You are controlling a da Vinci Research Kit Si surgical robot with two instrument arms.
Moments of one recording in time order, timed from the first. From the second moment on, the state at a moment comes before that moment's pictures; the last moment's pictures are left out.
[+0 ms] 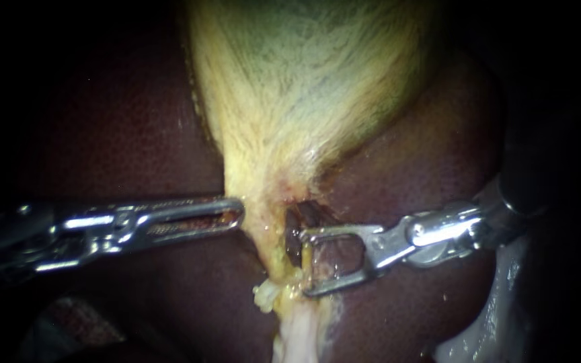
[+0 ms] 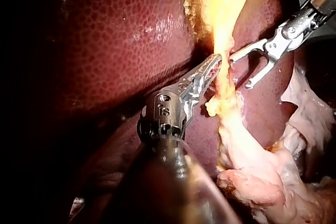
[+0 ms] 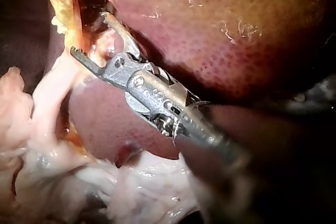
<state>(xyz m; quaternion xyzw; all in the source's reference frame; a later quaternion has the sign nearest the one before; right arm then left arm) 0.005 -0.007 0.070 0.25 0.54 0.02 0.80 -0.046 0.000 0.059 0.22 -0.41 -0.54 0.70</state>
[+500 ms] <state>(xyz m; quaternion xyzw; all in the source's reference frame) 0.002 -0.005 0.066 0.22 0.55 -0.01 0.80 -0.046 0.001 0.061 0.22 -0.41 -0.54 0.70</state>
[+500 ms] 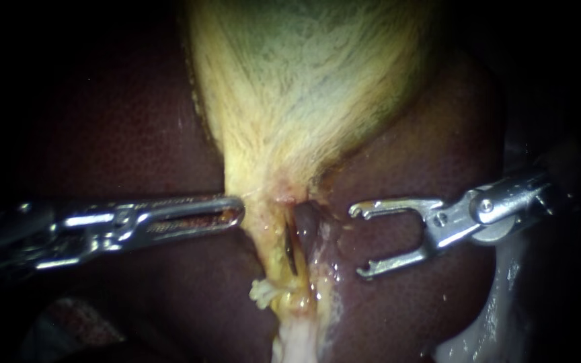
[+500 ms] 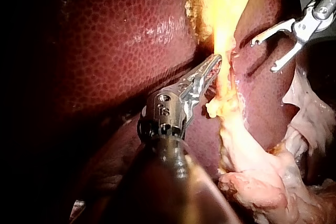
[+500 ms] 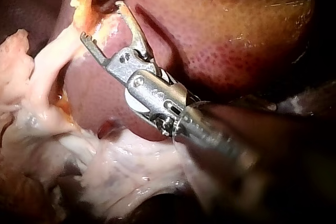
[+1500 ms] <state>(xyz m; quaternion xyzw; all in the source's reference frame) 0.001 -0.004 0.065 0.22 0.55 -0.02 0.80 -0.050 0.000 0.064 0.21 -0.41 -0.54 0.71</state>
